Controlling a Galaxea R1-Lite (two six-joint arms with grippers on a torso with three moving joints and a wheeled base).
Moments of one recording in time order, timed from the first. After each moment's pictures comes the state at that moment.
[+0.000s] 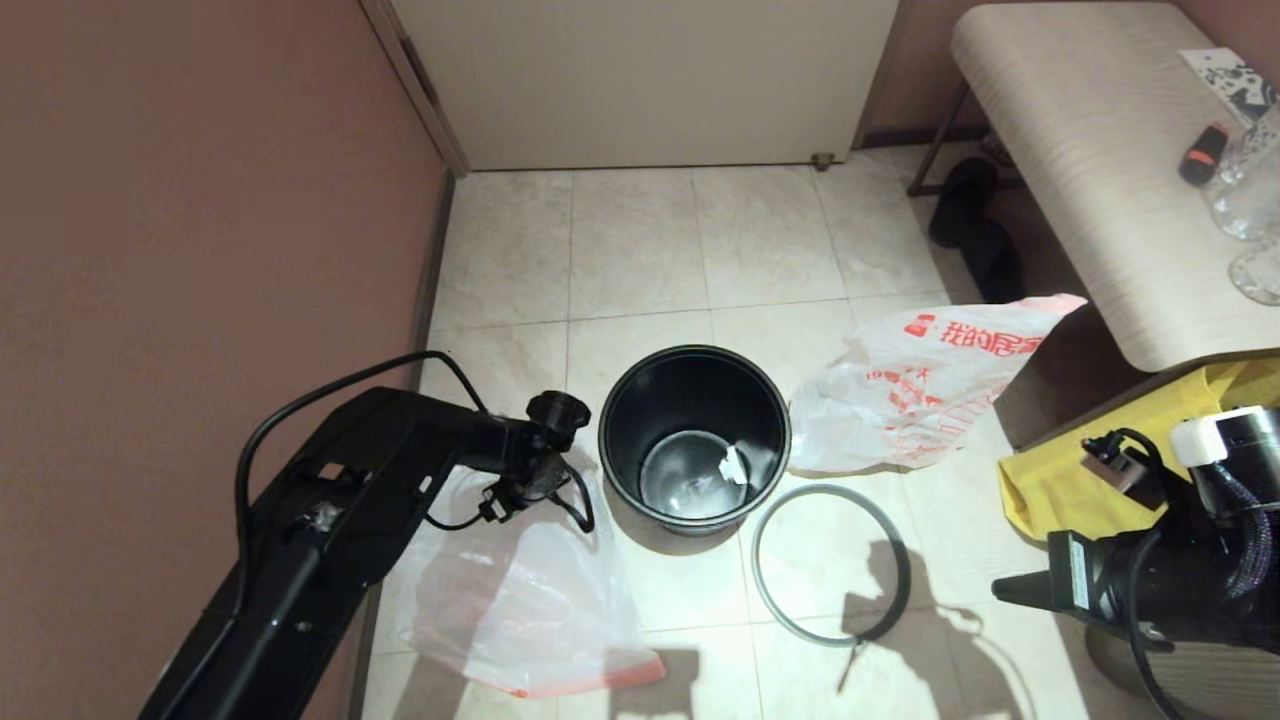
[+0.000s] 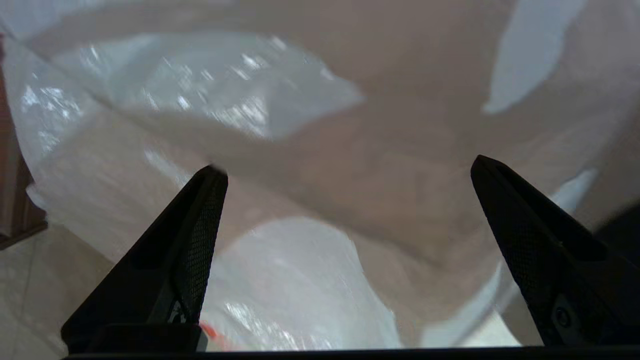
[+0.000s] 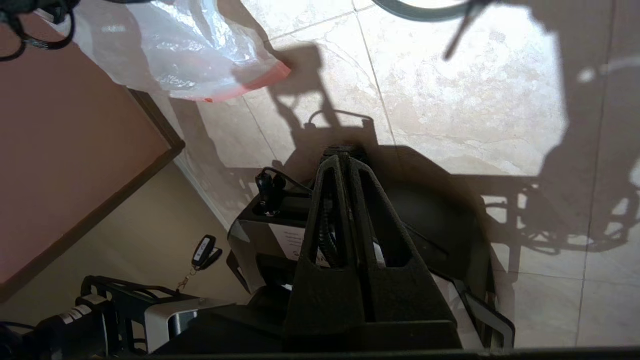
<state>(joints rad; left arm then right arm) -0.28 2.69 -1.94 0.27 0.56 -0.84 0.17 1.50 -0.65 -0.03 0.32 0.48</state>
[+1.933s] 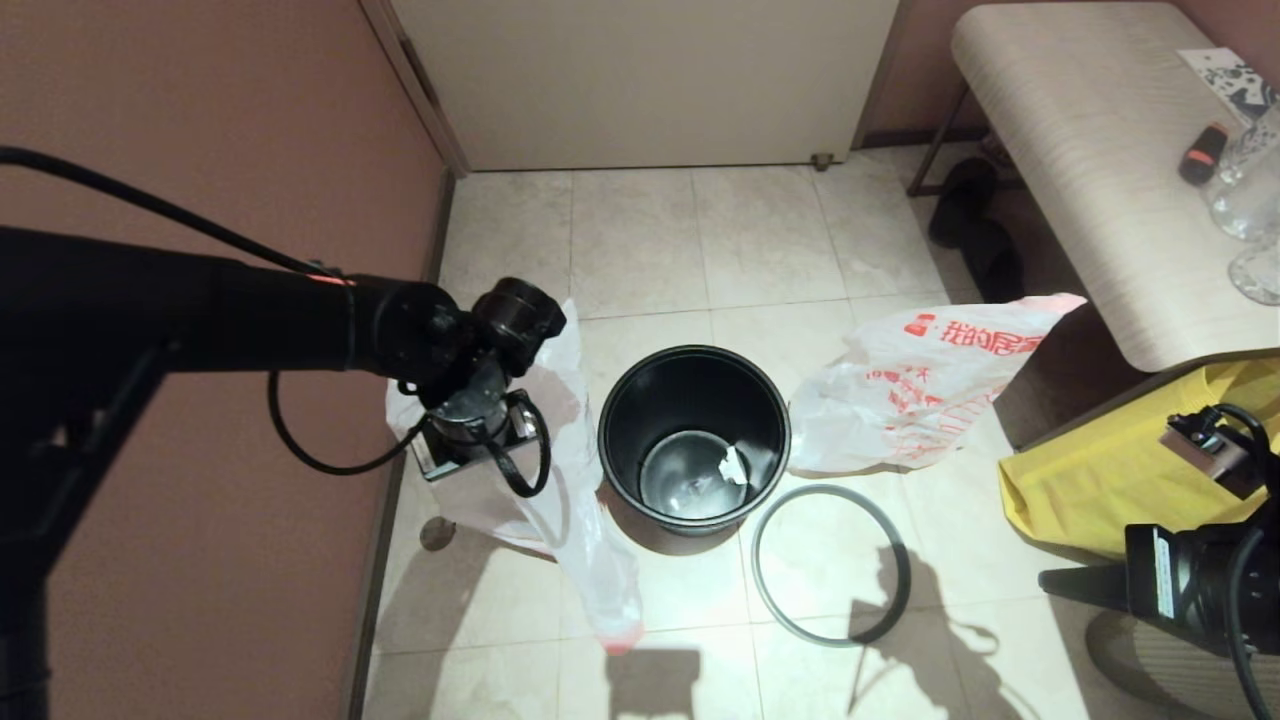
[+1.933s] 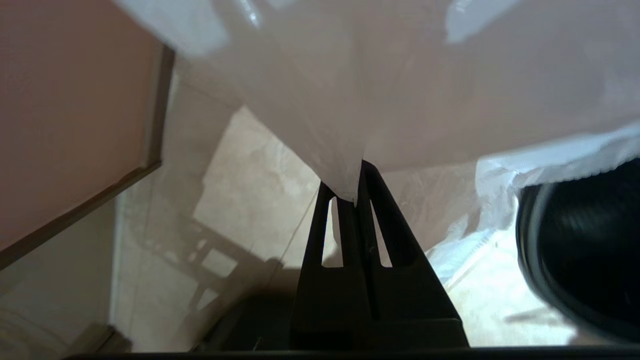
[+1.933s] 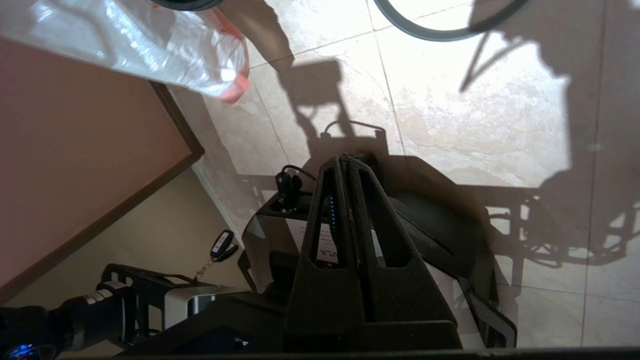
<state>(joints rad) -0.42 2.03 -1.60 0.65 0.53 -0.82 0.18 1.29 -0.69 0.13 0.32 0.48</state>
